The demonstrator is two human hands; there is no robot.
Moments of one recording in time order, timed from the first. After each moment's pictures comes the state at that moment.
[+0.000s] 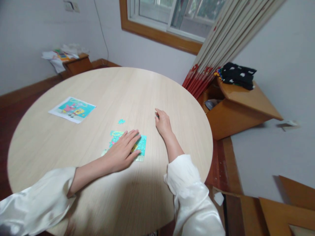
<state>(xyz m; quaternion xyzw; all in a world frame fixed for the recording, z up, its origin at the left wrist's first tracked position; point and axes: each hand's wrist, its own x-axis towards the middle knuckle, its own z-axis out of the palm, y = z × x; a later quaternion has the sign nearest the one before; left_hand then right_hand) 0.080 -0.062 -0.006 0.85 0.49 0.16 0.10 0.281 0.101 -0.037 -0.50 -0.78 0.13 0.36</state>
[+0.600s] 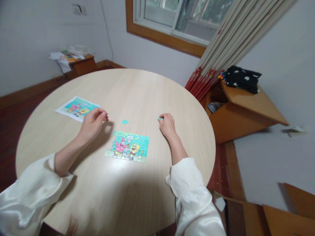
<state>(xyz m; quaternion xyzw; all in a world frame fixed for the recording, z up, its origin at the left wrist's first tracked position) -0.008 -0.003 0.015 0.55 0.63 0.50 0.21 0.286 0.100 -0.037 -0.57 -0.75 0.09 0.31</state>
